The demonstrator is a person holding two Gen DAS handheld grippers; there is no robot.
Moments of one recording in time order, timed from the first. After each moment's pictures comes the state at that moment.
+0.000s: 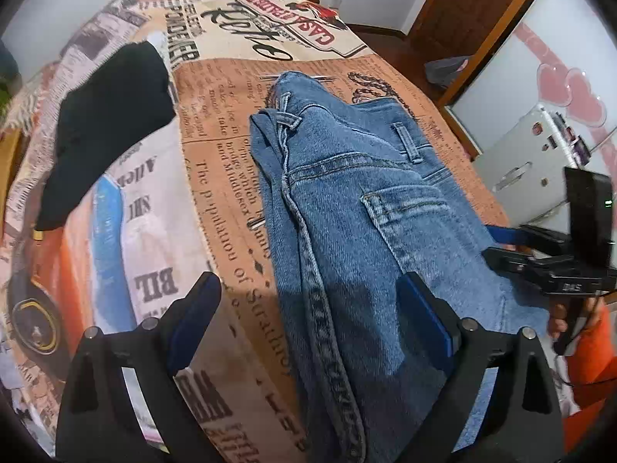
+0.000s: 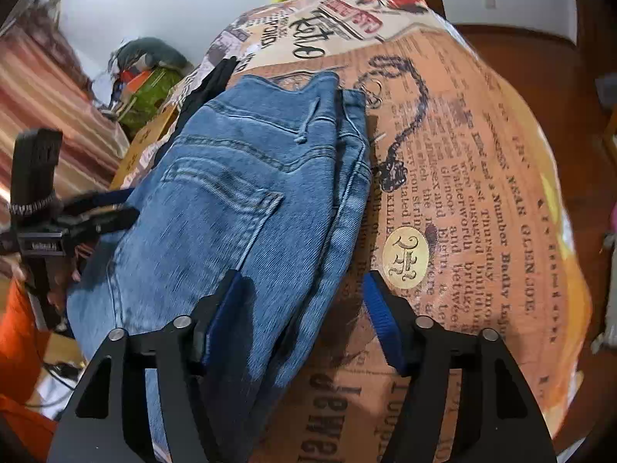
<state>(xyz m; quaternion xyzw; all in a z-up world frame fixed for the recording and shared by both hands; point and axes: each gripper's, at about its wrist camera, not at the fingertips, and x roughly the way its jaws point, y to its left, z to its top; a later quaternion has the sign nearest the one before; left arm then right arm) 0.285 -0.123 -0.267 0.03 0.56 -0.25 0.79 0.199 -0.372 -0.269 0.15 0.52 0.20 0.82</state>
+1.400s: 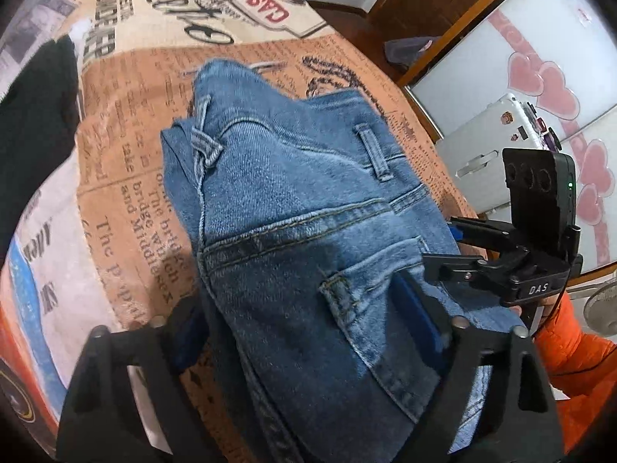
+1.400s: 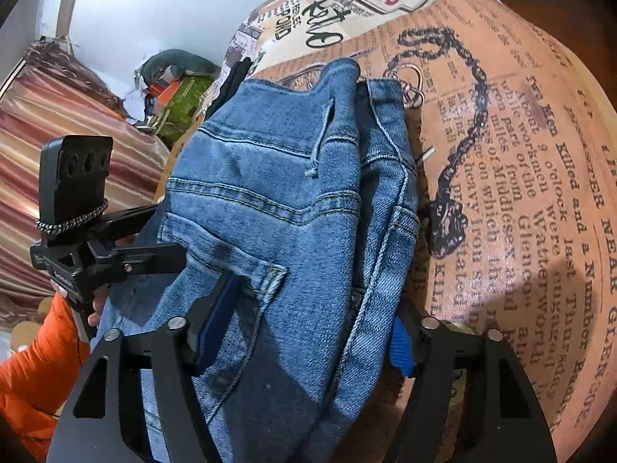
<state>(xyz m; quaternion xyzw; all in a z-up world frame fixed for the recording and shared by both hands) 0.334 -0.168 -0.291 0.02 0.58 -0.33 0.74 0.242 -0.375 -0.293 0.21 0.51 0.28 0.79</state>
